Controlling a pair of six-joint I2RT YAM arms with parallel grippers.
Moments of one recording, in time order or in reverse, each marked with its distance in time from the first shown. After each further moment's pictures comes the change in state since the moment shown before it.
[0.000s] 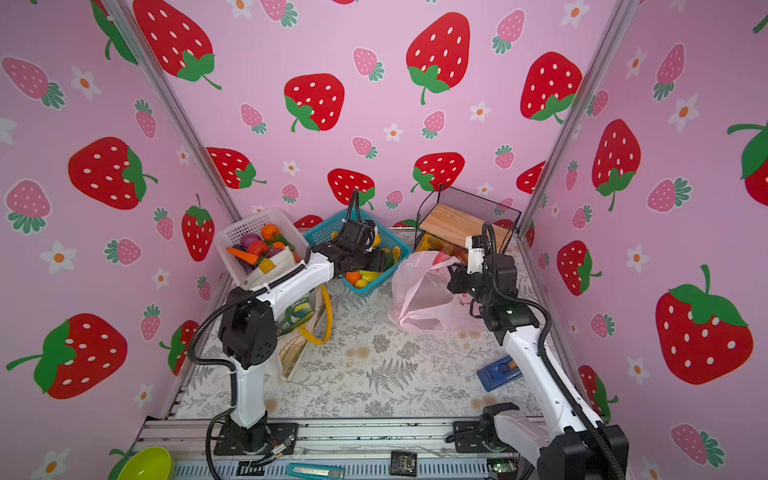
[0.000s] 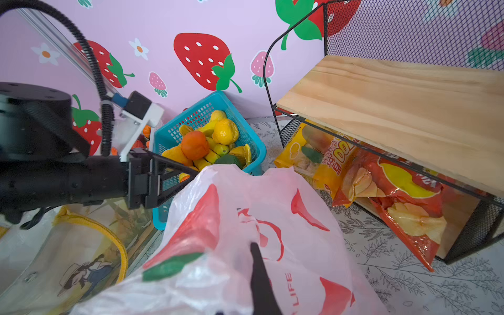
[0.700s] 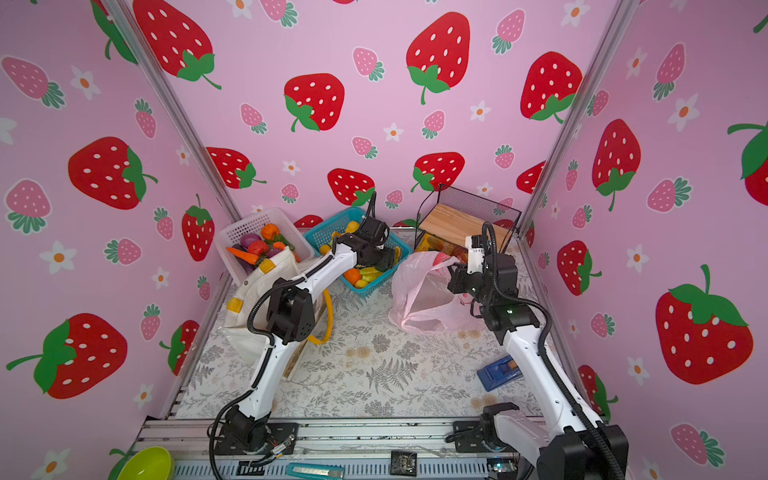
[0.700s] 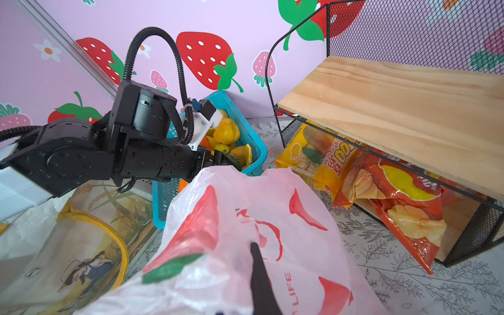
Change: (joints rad) left arm 0.025 0.396 0.486 -0.248 -0.010 0.031; right arm -0.004 0.000 0.000 0.000 -0.015 -0.010
